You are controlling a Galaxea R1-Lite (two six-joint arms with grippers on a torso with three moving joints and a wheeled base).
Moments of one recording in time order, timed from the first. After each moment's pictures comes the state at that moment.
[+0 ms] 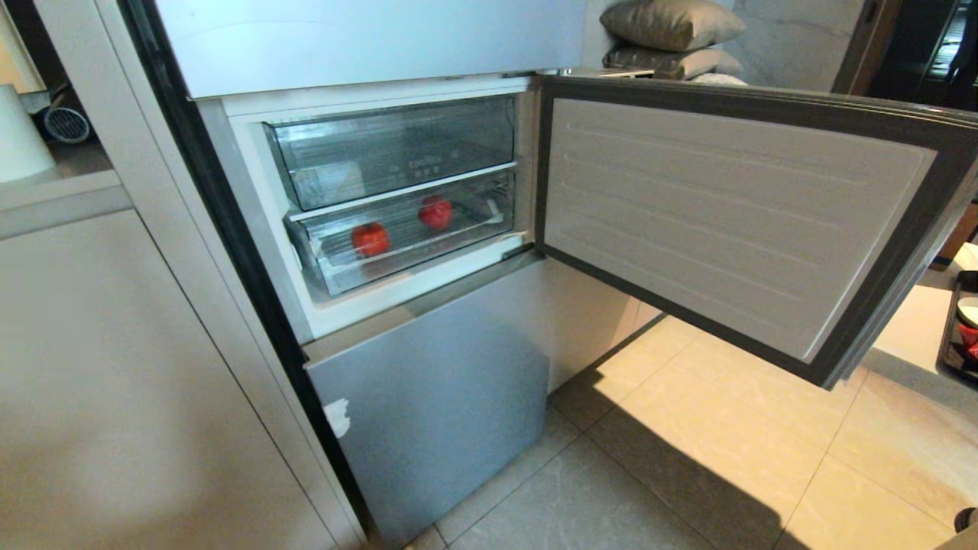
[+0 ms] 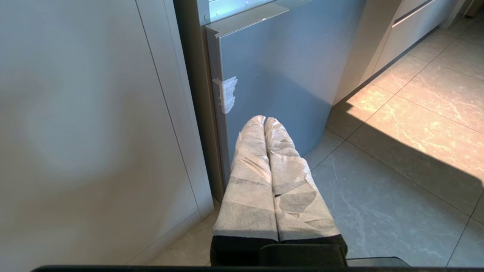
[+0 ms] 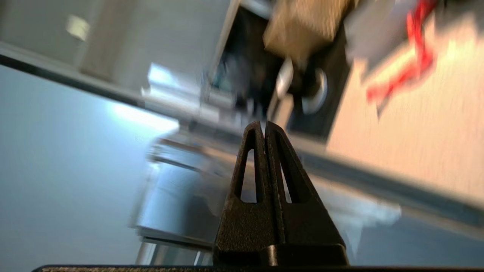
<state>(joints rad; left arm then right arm) 0.00 0.00 -0.04 0.09 0.00 0.00 -0.66 1.73 -1.22 -0.66 0.72 1.27</state>
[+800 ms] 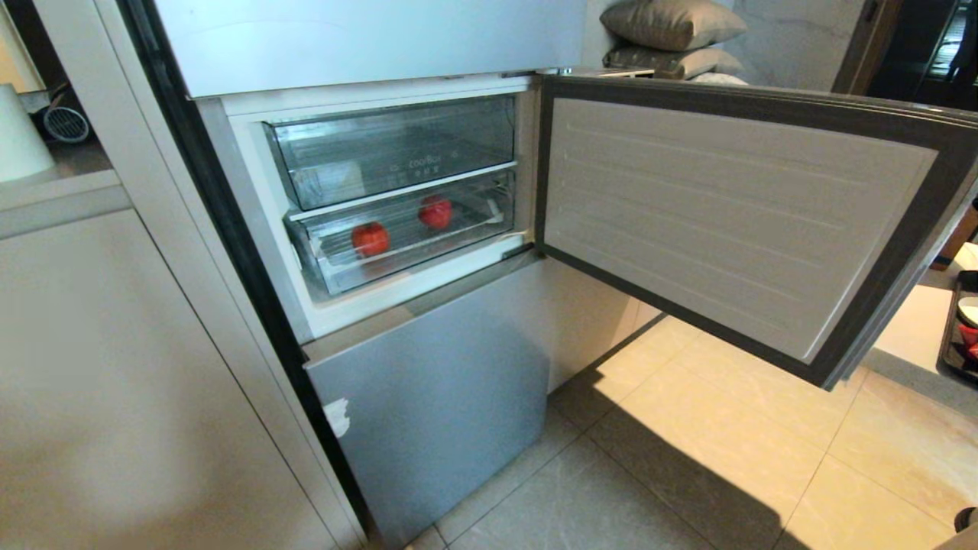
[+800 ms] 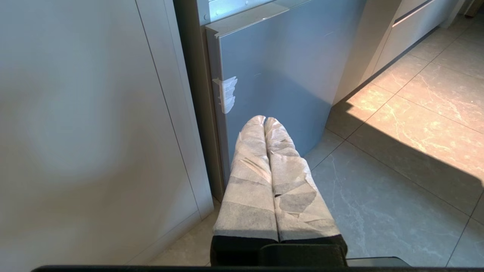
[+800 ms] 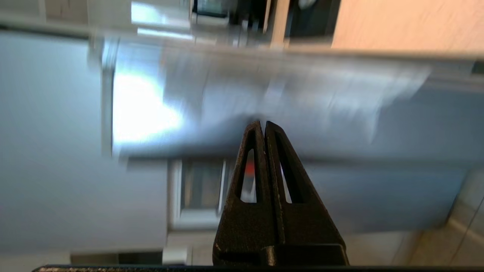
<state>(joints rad) 0.00 0.00 -0.04 0.09 0.00 0.00 -0.66 1.63 -1.22 -0.33 0.95 1.26</state>
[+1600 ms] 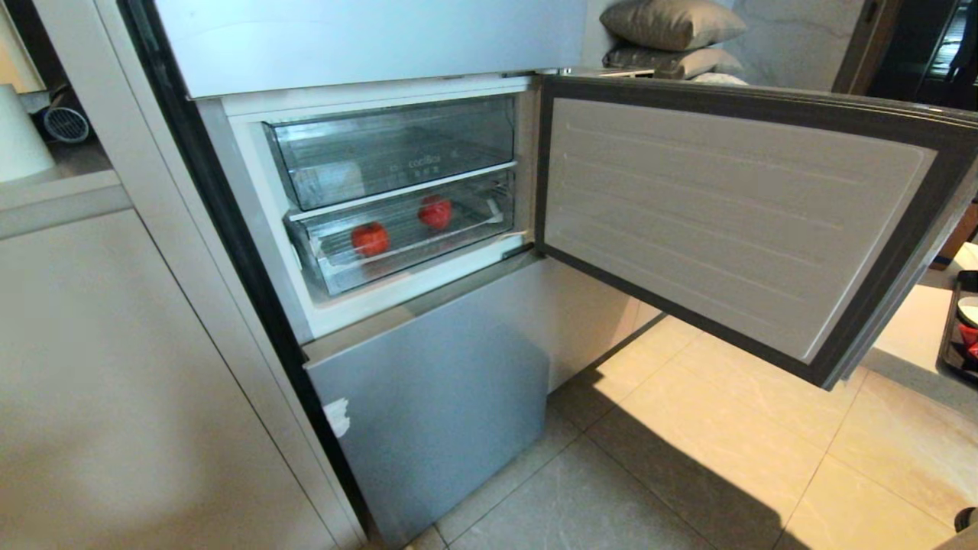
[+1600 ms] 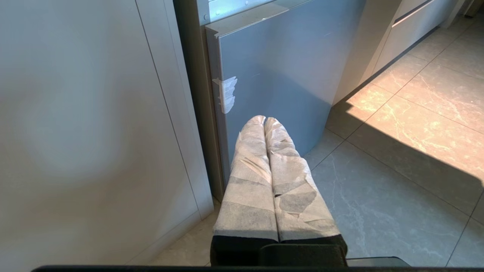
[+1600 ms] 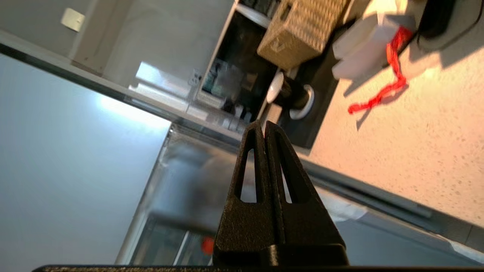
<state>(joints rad) 0.00 0.00 -0.04 0.09 0.00 0.00 -0.74 1.71 -1.22 -0.67 0.78 1.20</state>
